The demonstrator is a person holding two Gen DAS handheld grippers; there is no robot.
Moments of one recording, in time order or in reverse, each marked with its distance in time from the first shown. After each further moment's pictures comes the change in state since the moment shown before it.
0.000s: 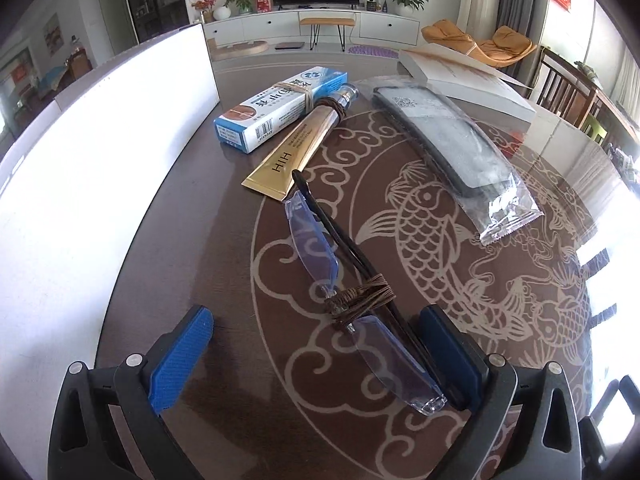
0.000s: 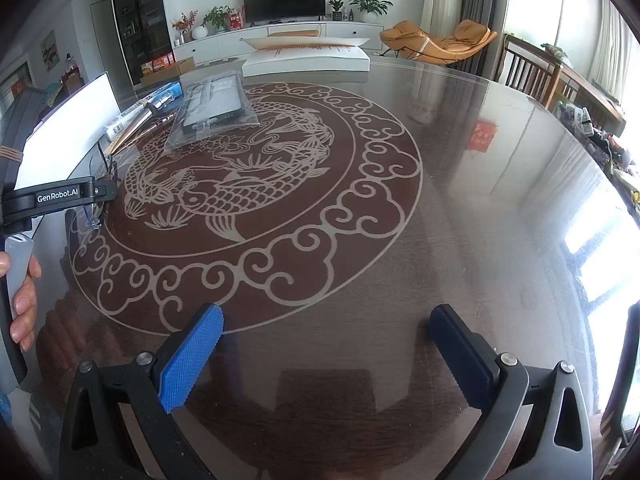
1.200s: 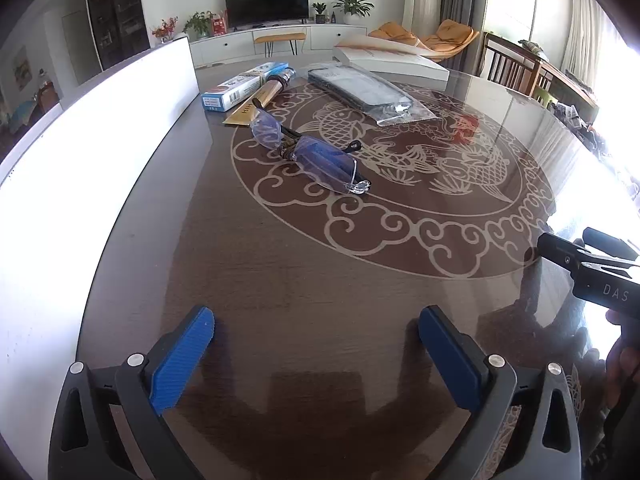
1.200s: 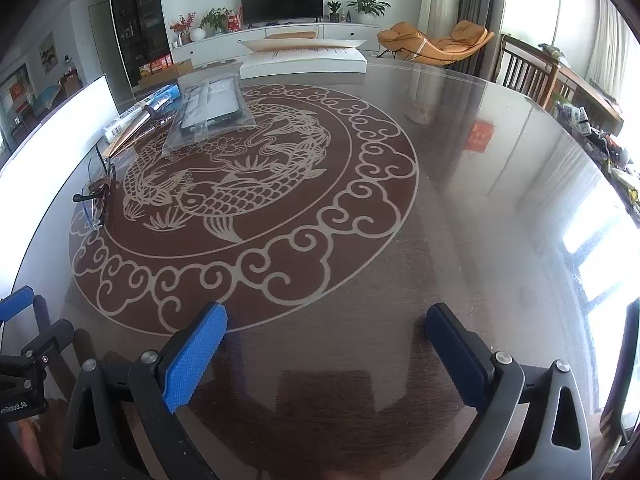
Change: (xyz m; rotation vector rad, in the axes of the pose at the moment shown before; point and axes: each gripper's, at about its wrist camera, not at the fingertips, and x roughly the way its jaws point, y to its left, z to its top) left arm -0.069 -0.007 -0.113 0.151 -0.063 -0.092; right arm -0.001 -0.002 -0.001 0.003 -0.004 -0.004
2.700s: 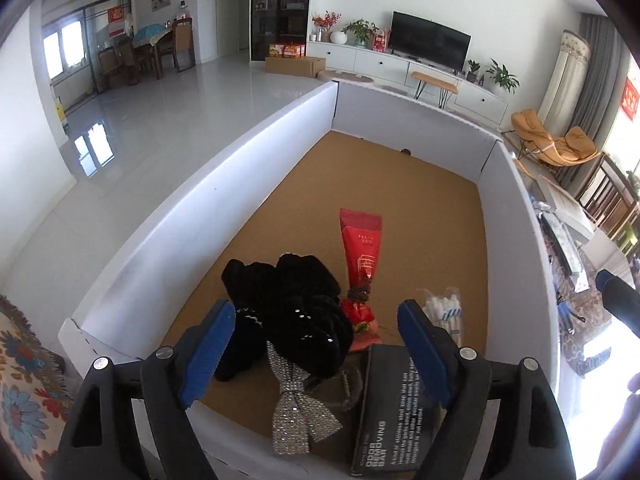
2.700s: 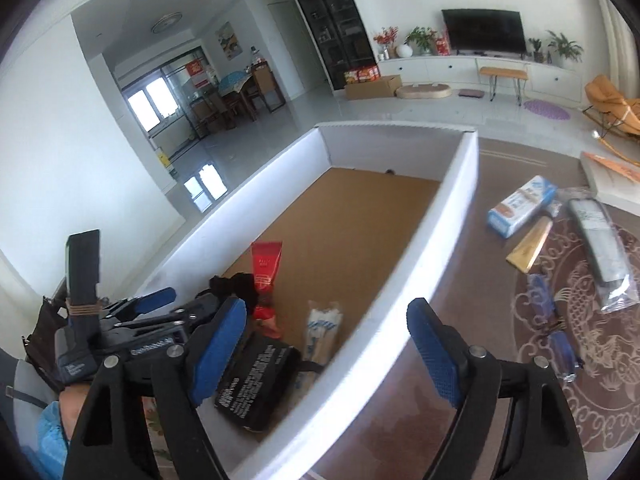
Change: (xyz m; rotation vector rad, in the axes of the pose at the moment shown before) left arm -0.112 0.316 -0.009 -0.432 -0.085 0.209; right arm -0.105 0.326 0.067 -0.259 -0.109 0.624
